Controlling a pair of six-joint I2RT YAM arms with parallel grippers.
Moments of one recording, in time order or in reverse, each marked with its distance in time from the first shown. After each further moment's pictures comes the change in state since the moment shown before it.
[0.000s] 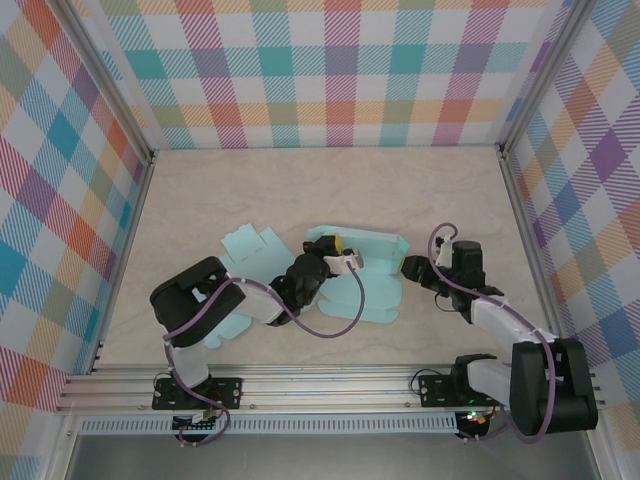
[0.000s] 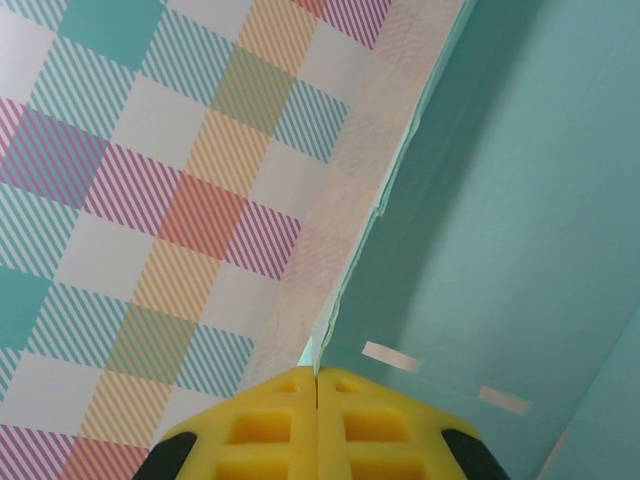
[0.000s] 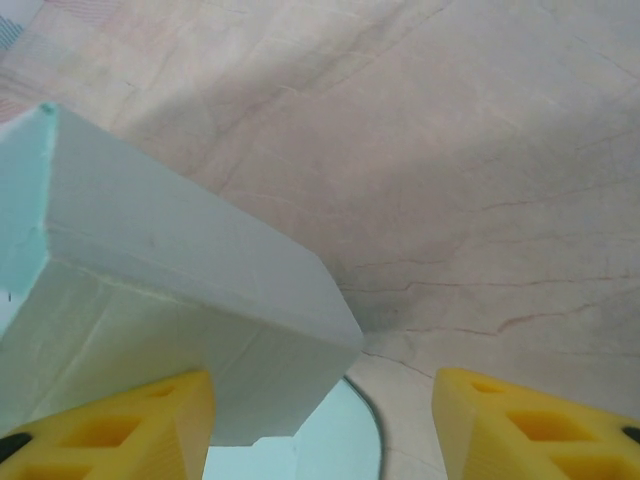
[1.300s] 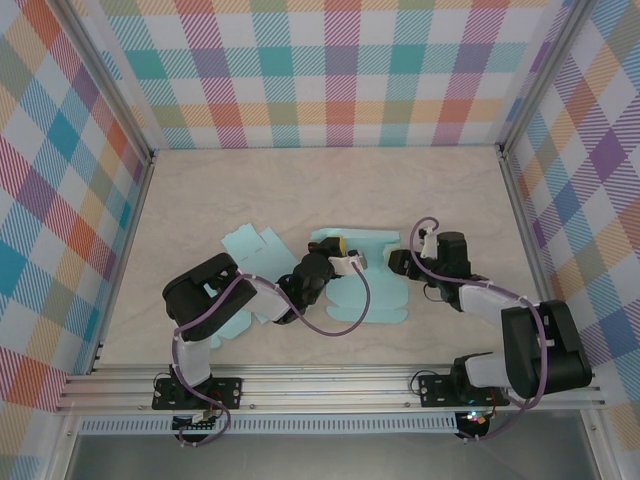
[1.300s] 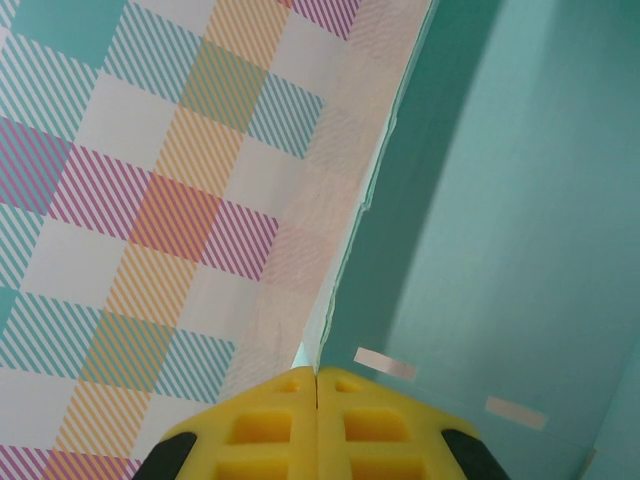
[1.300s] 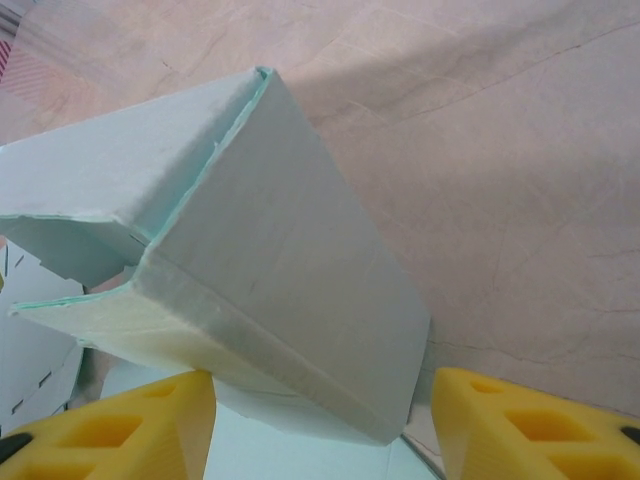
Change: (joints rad) left arm -0.002 0.071 0.045 -0.007 0.005 0.003; right arm 0.099 0.195 0.066 0.163 0.016 -0.054
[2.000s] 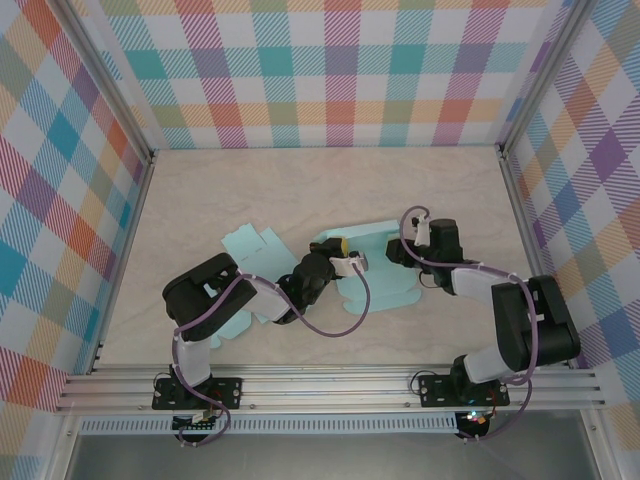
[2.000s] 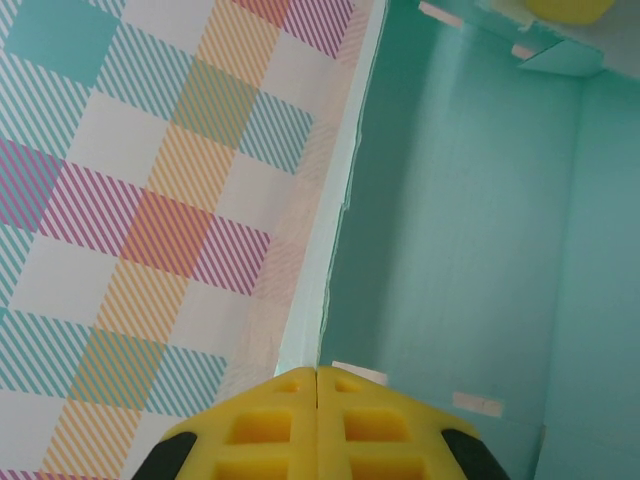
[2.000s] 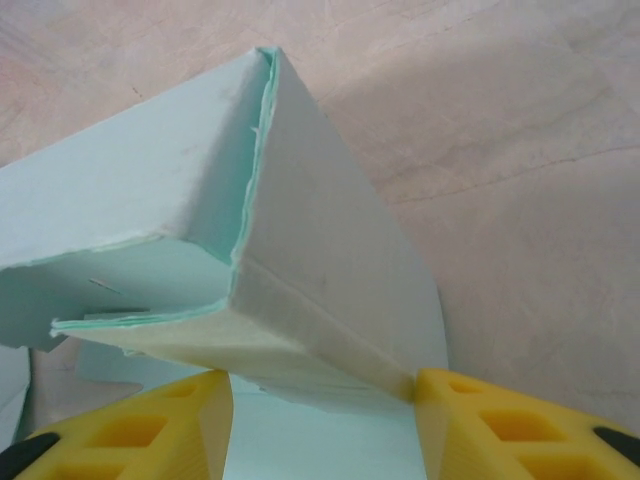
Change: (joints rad) left arm 0.000 0.000 0.000 0.000 0.041 0.000; right arm 0.021 0.147 0.131 0.006 0.073 -0.079
